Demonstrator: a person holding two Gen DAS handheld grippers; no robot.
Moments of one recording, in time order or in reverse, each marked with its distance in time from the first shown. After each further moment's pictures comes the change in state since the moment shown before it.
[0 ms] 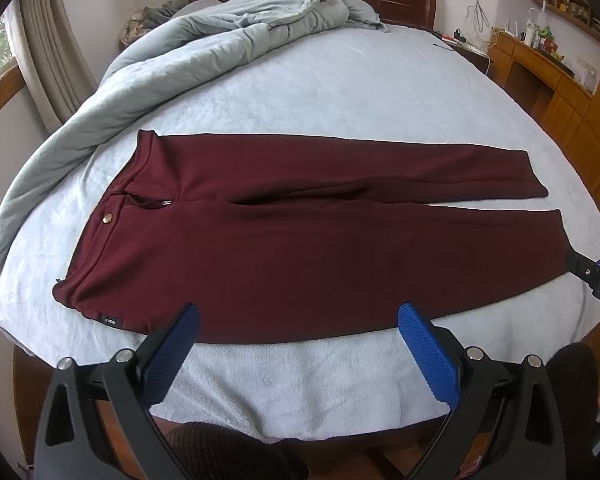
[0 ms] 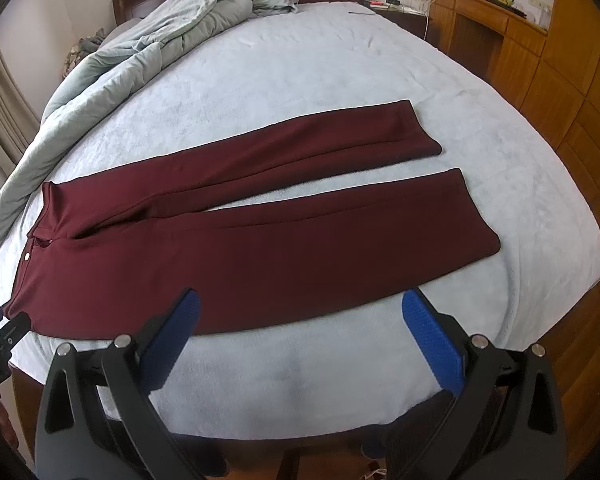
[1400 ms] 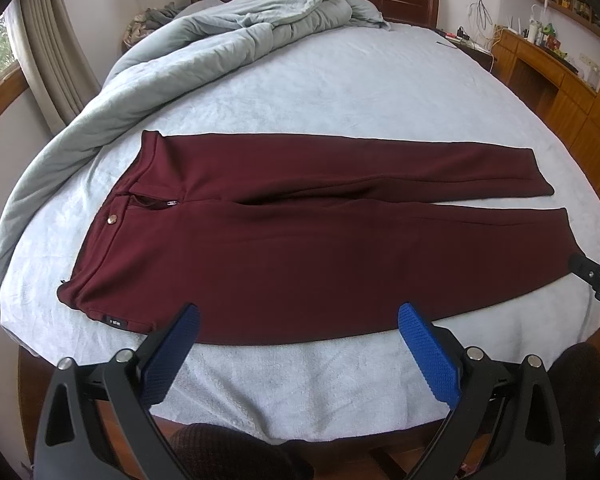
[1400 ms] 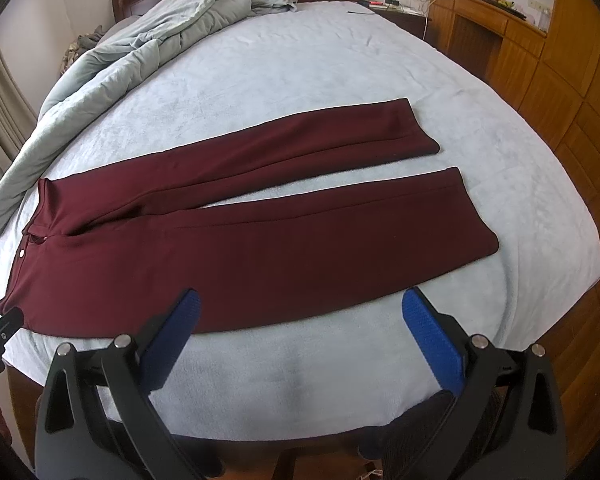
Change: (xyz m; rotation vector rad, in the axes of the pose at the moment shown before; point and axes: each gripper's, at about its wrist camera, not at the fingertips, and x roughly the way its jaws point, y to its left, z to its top) left arm 0.002 0.002 0.001 0.004 0.002 0.020; right arm 0.005 -0.003 0.002 0.000 0.009 -0.010
